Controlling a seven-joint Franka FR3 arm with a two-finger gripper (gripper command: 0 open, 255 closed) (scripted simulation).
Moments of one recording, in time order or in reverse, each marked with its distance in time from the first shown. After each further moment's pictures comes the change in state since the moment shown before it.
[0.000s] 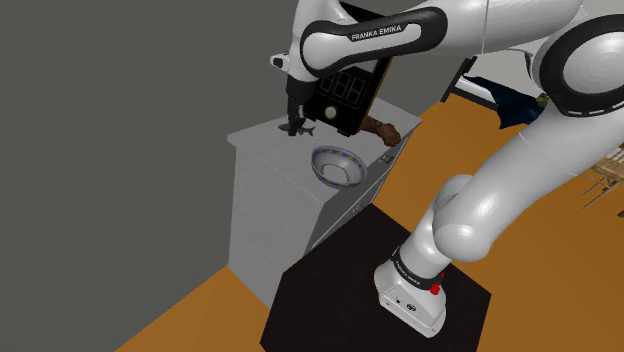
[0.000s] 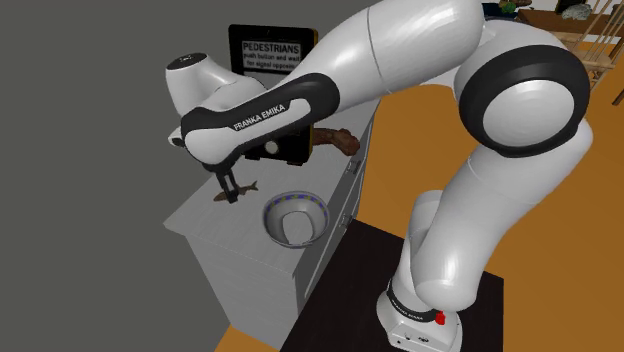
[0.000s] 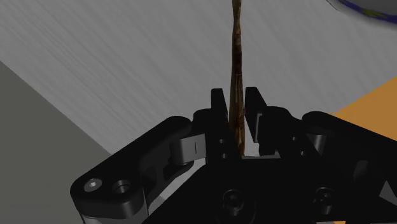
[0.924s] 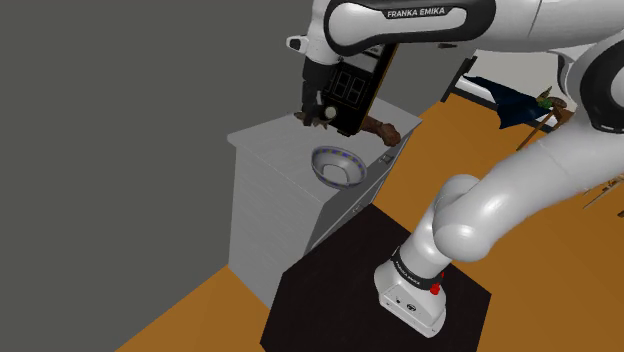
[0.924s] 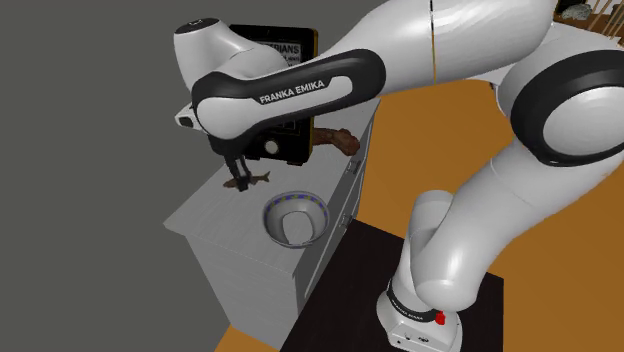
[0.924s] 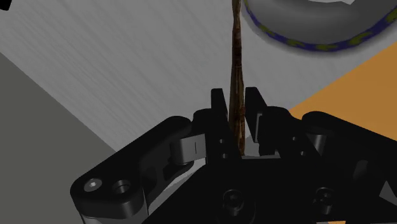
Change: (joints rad) arm 0.001 -0.158 0.006 -0.012 -0.003 -0.147 0.000
